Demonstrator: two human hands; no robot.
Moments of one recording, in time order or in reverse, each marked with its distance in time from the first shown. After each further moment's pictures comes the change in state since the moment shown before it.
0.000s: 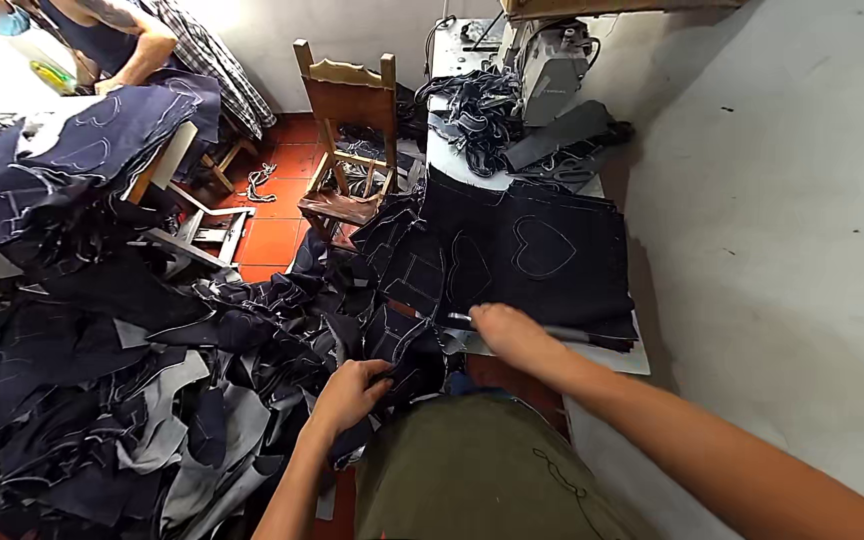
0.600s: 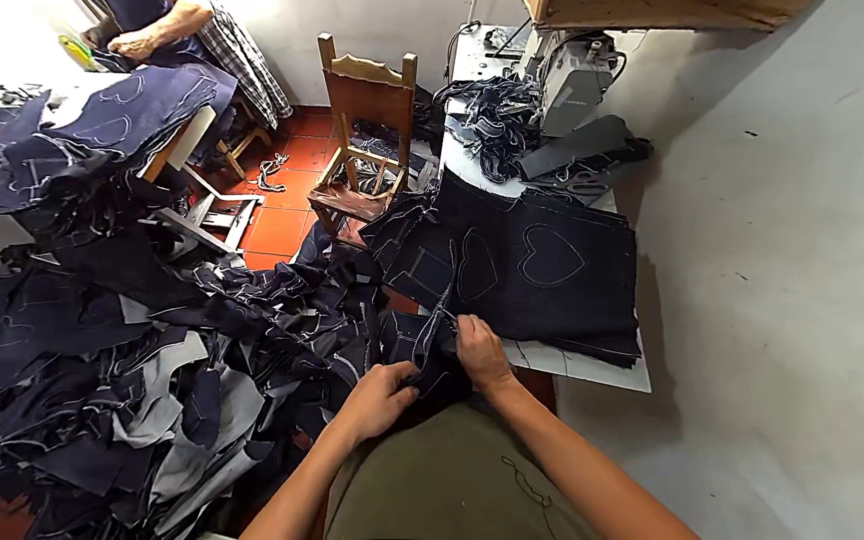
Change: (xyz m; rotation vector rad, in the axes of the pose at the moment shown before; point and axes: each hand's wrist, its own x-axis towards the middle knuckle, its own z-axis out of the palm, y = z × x) left_hand 0.000 0.037 0.025 -0.187 -0.061 0.071; right_hand 0.036 -0.017 0.107 0.086 0.864 -0.081
